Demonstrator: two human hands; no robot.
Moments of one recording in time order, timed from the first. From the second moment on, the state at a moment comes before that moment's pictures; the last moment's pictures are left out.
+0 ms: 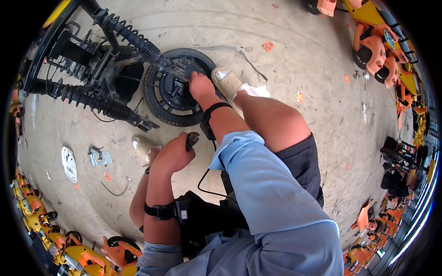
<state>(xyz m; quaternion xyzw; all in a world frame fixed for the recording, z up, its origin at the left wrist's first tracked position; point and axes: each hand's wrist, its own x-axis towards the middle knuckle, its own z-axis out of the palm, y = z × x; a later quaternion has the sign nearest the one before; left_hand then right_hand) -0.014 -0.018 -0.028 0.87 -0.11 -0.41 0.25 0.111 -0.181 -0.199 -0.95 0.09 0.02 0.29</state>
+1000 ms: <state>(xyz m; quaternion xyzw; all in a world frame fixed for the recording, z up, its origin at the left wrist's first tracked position) -0.012 0.001 -0.014 0.87 -0.10 -0.40 0.26 0.108 -0.187 -0.203 -0.97 0.04 0.06 0.24</state>
